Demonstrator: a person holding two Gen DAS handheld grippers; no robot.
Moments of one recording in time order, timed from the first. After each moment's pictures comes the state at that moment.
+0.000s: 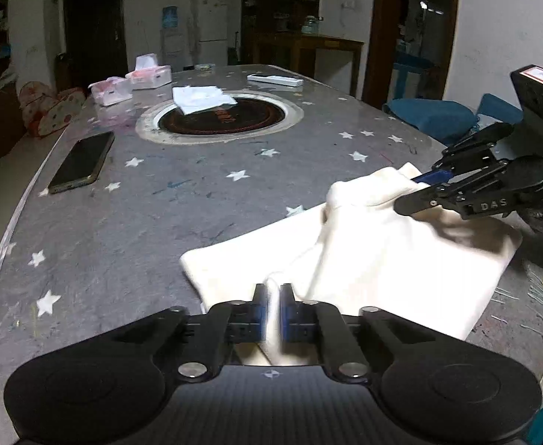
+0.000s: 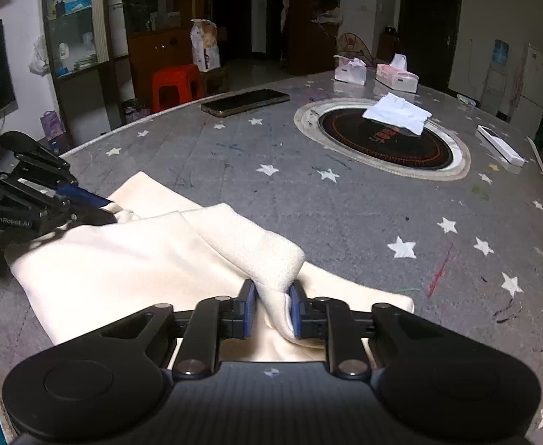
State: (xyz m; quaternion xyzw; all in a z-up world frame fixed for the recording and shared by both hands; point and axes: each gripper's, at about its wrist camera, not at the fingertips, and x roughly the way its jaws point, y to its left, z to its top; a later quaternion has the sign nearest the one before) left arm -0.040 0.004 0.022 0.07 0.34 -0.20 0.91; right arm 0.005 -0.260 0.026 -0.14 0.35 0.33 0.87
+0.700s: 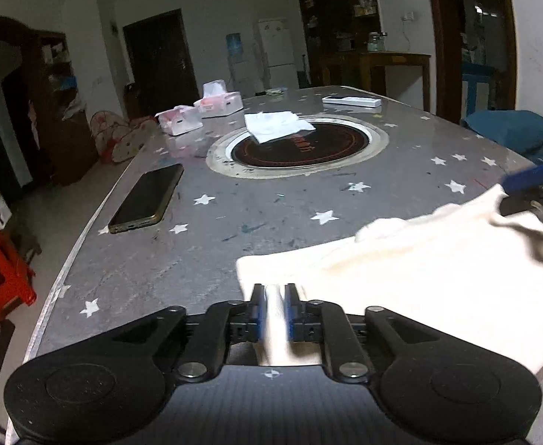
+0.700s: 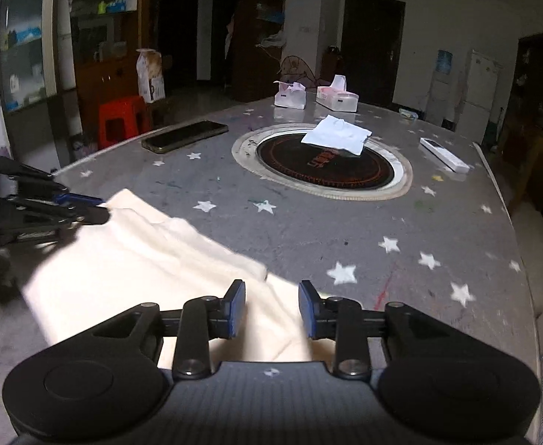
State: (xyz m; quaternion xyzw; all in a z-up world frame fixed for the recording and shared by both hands) left arm 0.002 -0.003 0.013 0.10 0.30 -0.07 0.95; right arm 0.013 -0.273 0.034 -0.11 0.31 0.25 0.91
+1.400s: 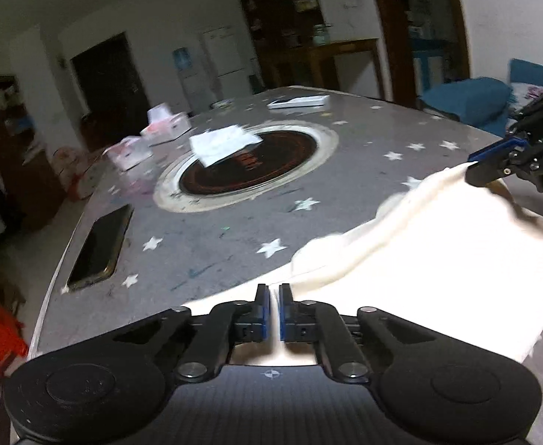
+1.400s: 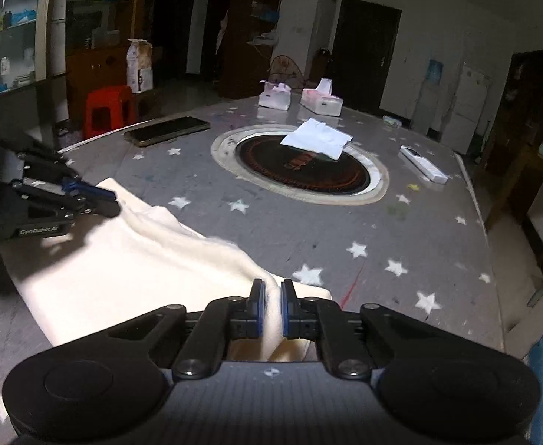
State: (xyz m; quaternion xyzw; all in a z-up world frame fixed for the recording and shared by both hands) left arm 0.029 -0.045 0.012 0.17 0.29 -0.12 0.93; right arm 0.018 -0.276 0.039 -0.15 0.30 0.22 0.92
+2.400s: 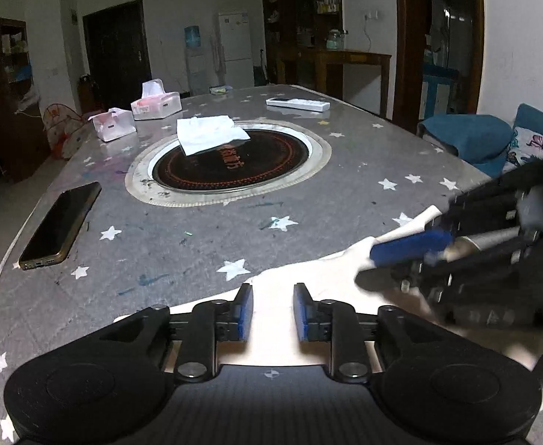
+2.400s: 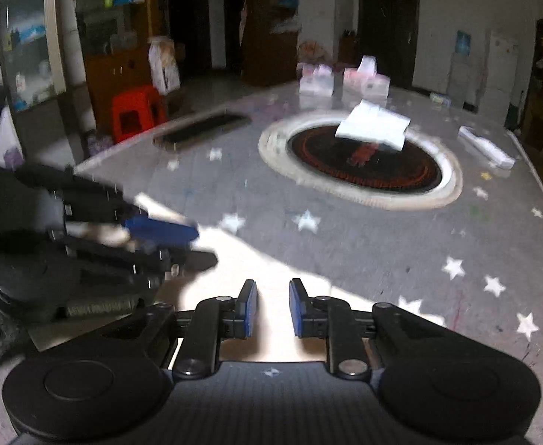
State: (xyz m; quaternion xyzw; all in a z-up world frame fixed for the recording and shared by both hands) left arm 0.060 -0.060 0.013 0.08 0.32 -0.14 0.93; right arm 0.060 -0.218 0.018 -0.10 0.34 0.28 0.89
